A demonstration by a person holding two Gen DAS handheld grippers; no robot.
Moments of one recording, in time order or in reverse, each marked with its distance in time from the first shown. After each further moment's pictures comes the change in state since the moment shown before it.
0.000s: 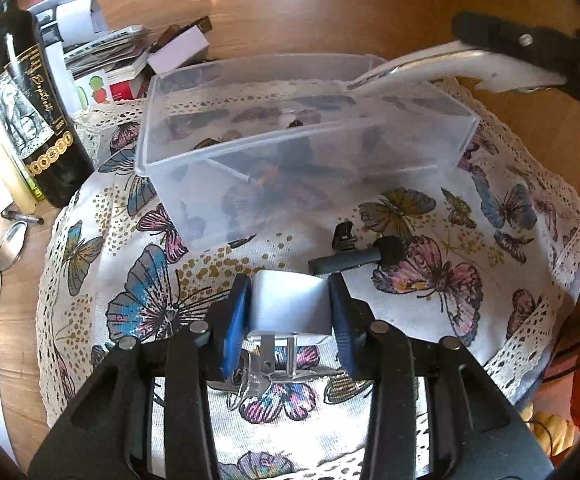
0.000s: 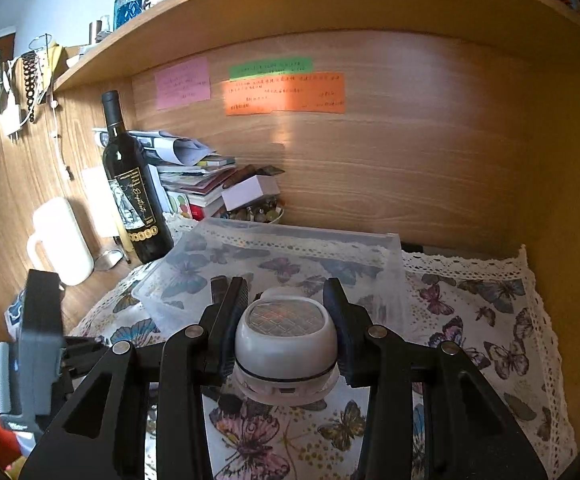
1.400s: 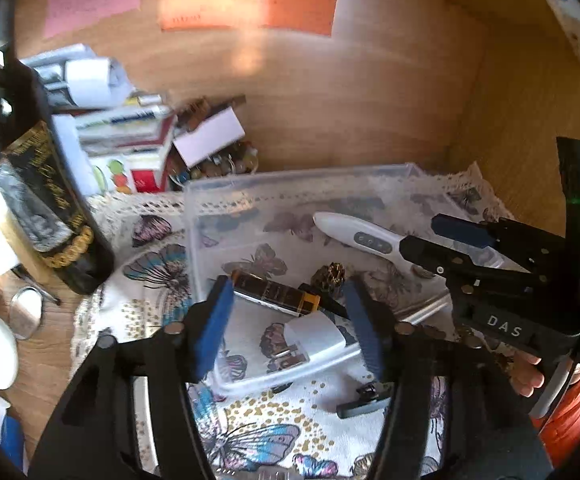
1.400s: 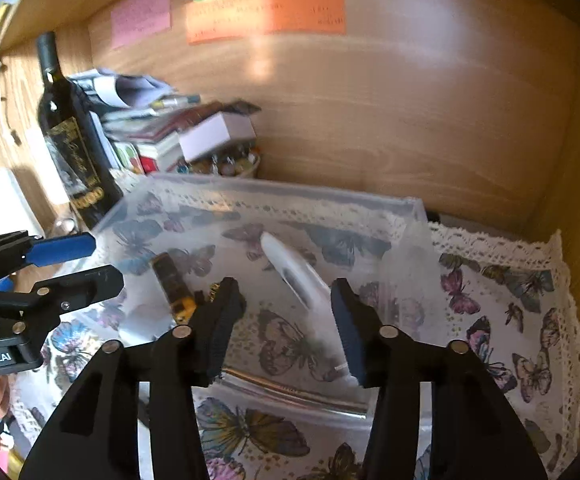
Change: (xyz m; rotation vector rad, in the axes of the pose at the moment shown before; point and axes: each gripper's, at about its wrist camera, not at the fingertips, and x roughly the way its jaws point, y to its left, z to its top) left arm -0.016 0.037 0.085 -0.090 -0.141 0.003; right arm 0.084 -0.017 0.006 -0.014 0.185 -0.049
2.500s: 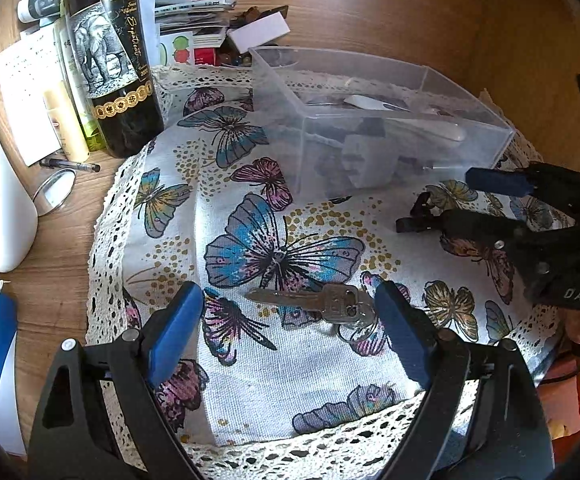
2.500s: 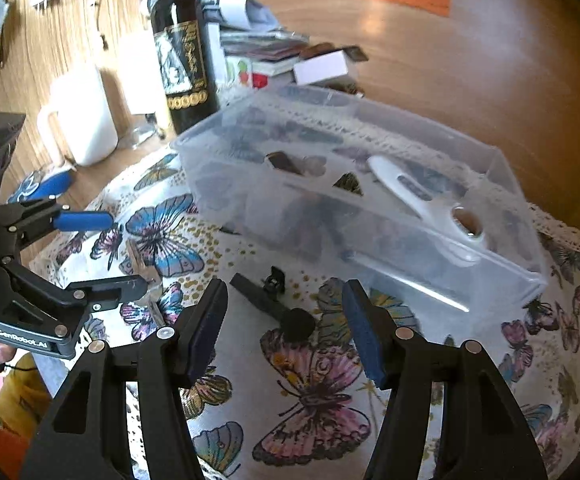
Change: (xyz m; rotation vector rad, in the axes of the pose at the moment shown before) left arm -0.025 0.030 -0.113 -0.005 0.148 0.049; right arm -0.012 0.065 -0.068 -0.179 0.131 0.137
